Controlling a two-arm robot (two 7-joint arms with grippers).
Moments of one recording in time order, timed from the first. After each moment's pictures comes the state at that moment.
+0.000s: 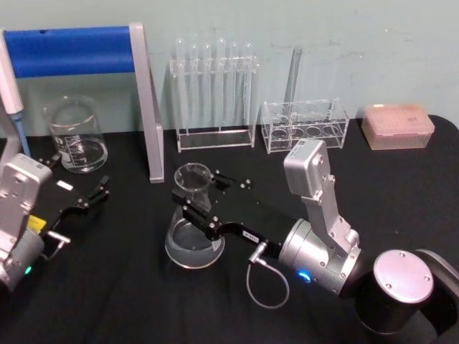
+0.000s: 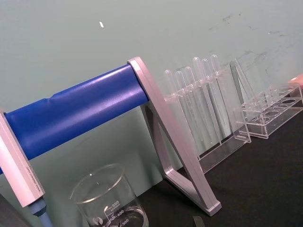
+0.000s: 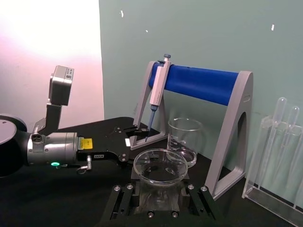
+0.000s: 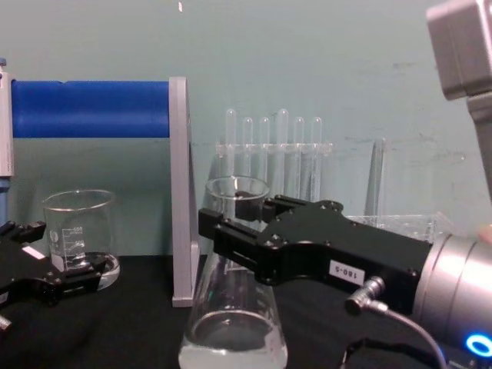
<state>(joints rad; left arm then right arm) -0.20 0.60 0.45 -1.41 -0.25 -0.12 0.03 0.16 0.29 -0.48 -1.63 0.29 -0.02 0.45</state>
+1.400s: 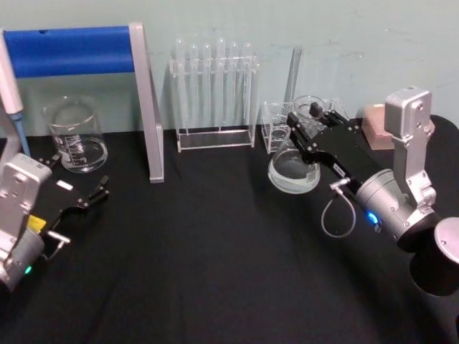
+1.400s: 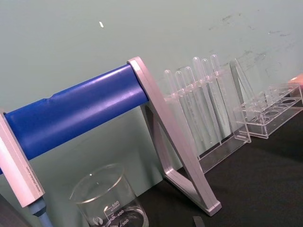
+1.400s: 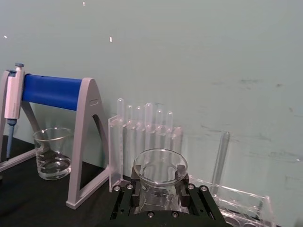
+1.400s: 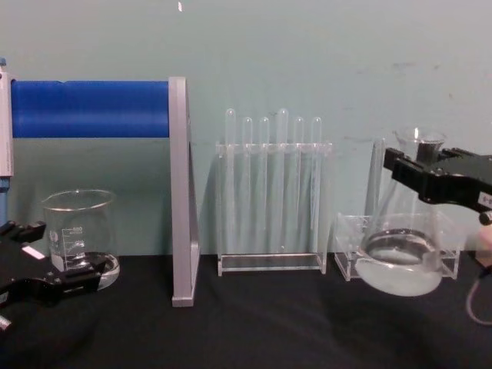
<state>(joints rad) -0.20 0.60 0.45 -1.41 -0.25 -0.12 0.03 0.19 0.27 -0.23 -1.53 0.26 -0.05 0.25</state>
